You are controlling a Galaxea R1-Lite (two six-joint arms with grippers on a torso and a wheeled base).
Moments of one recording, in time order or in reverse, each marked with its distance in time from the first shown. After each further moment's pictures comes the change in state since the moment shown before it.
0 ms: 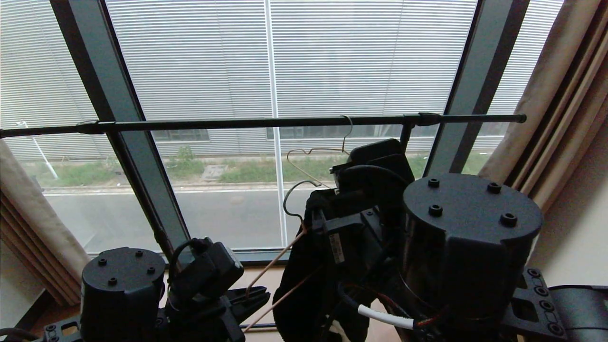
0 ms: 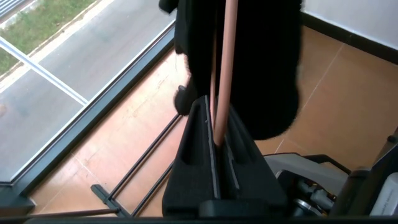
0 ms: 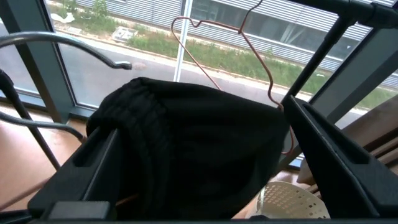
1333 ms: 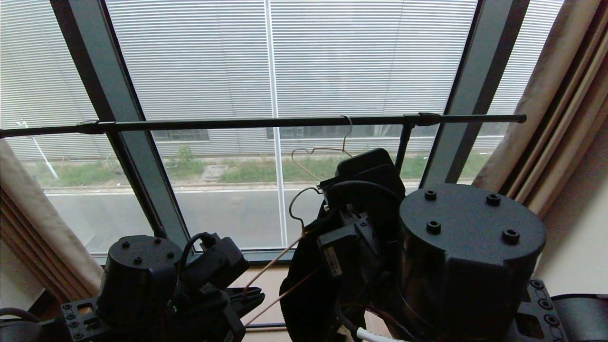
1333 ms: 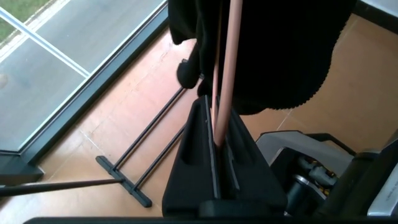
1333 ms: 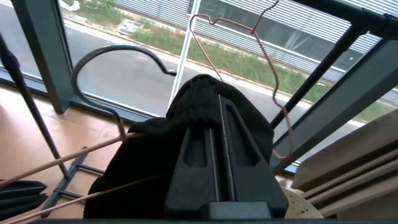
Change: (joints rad) left arm 0.030 -0.002 -0.097 0.225 0.023 0.010; right arm 0.026 -0.007 0.009 0.022 0.020 -0.039
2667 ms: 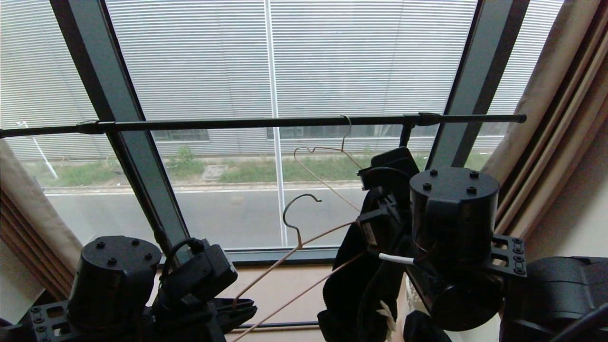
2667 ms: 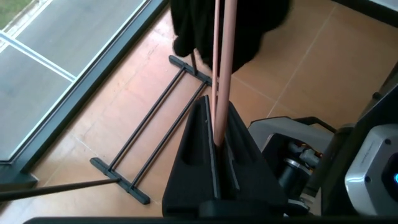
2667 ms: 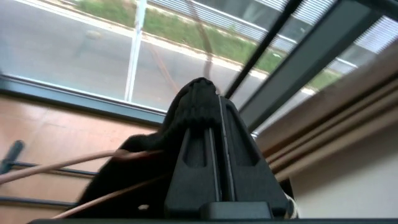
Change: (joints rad) left arm 0.017 -0.096 -0.005 0.142 -0.080 0.051; right arm -0.220 0.007 0.069 -0.001 0.034 -0.035
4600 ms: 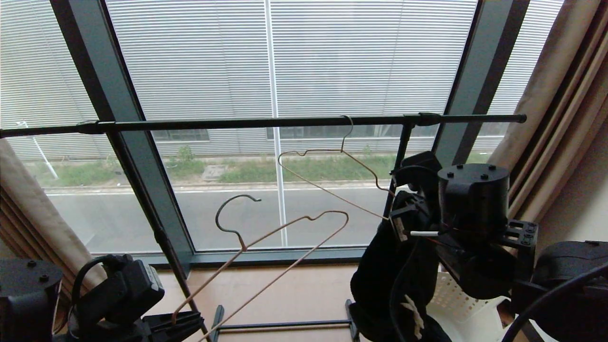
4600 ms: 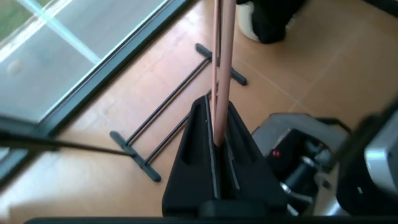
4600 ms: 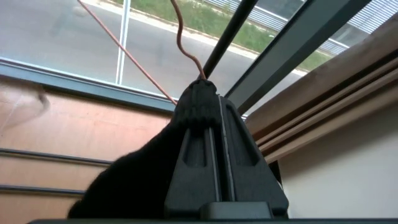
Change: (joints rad) left arm 0.153 -0.268 0.113 0.143 -0.027 0.055; right arm -0.213 -0.016 0.081 0.016 0.152 -0.008
